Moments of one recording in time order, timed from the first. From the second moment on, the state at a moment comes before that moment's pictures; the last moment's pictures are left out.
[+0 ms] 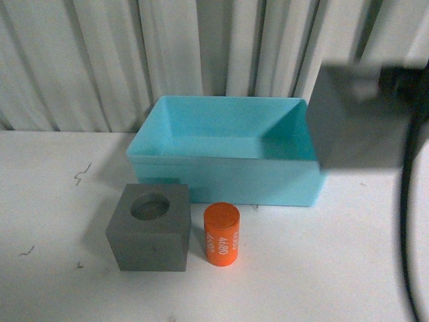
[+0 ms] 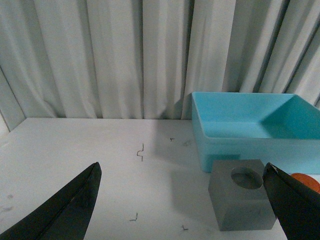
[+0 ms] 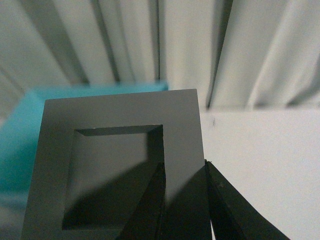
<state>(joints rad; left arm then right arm) 0.00 0.01 0.01 0.00 0.00 -0.01 0.24 1.48 0.79 0.34 0.14 0.13</state>
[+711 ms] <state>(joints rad) 0.00 0.01 0.01 0.00 0.00 -0.01 0.26 2.26 1.53 0.37 0.10 0.12</state>
